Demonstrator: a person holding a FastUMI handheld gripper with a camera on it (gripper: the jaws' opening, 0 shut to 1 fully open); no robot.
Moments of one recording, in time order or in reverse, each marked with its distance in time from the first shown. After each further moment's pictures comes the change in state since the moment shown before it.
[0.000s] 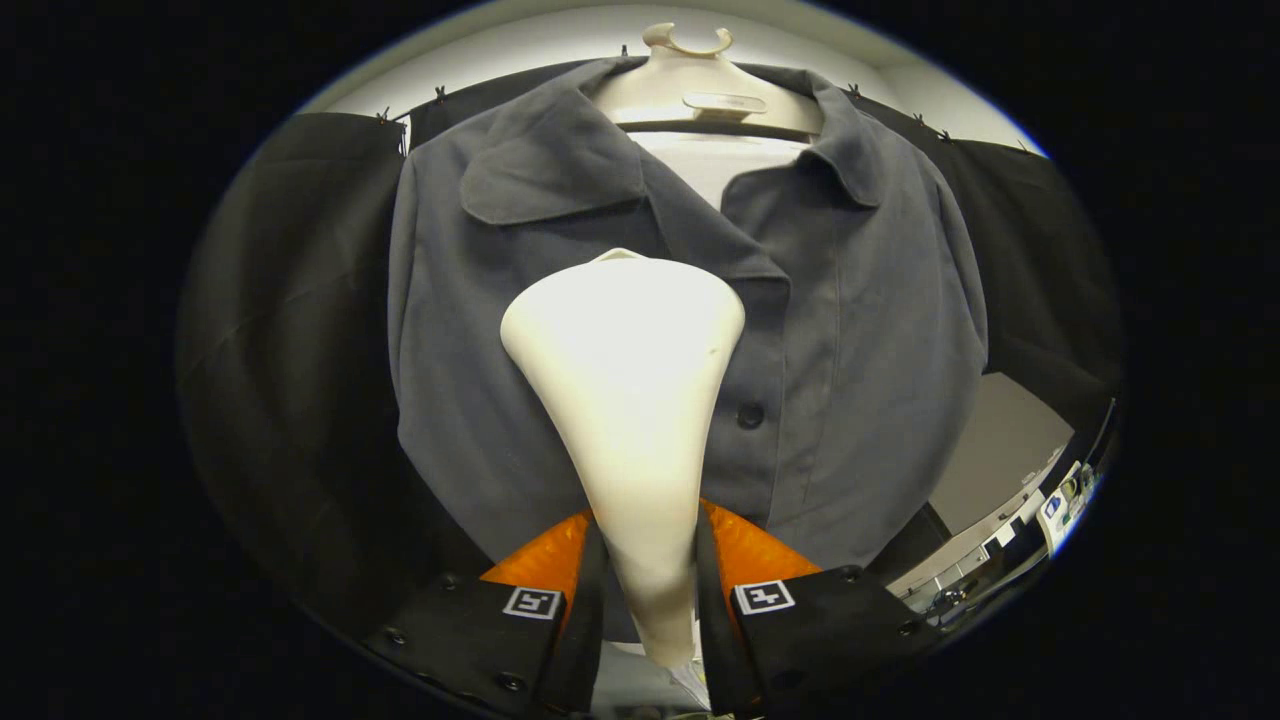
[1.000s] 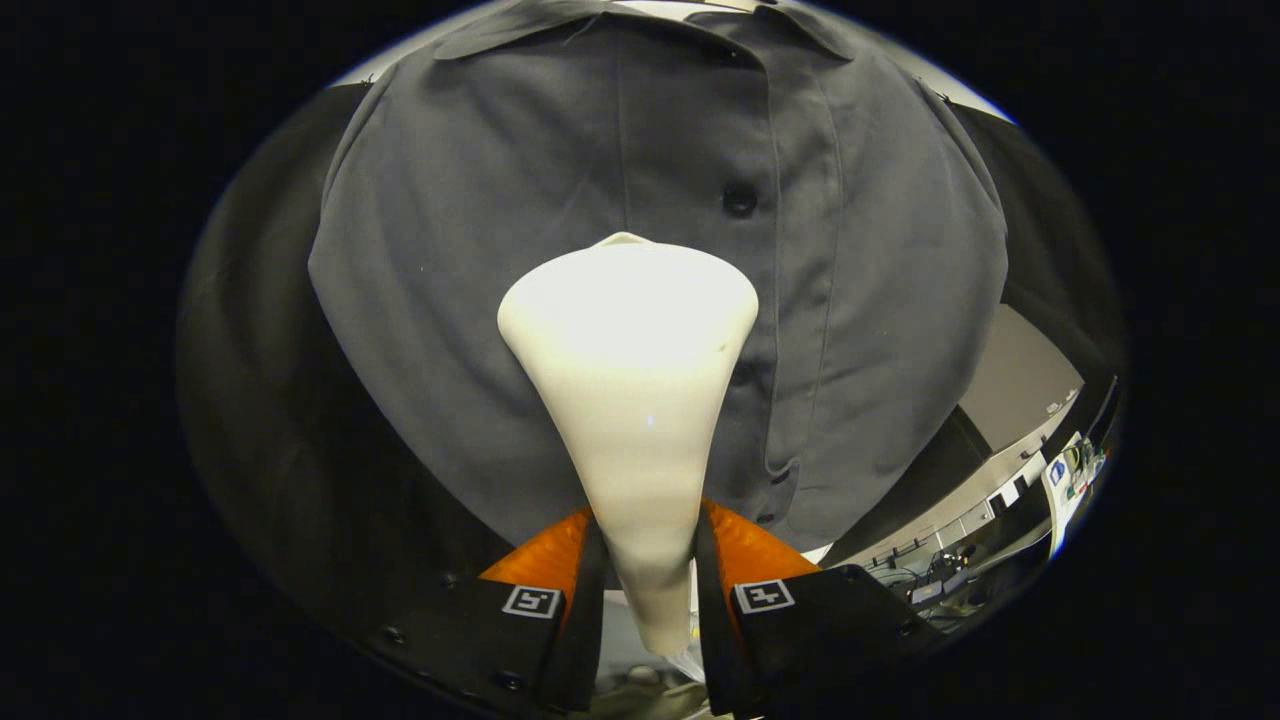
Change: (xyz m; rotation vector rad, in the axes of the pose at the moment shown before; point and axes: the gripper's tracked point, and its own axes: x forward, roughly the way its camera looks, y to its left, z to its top) arm 0.029 -0.028 -0.119 0.003 0.228 -0.014
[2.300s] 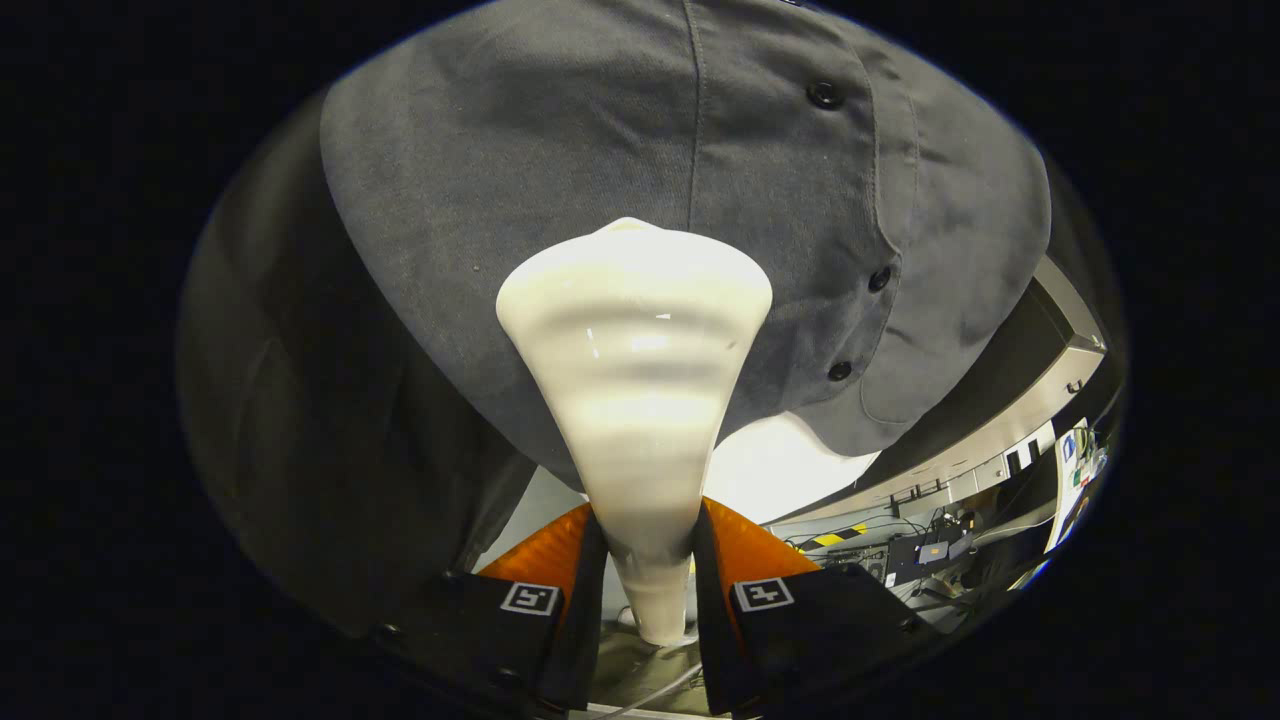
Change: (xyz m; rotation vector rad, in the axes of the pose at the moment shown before) arm 0.046 -0.025 -0.146 -0.029 0.275 0.022
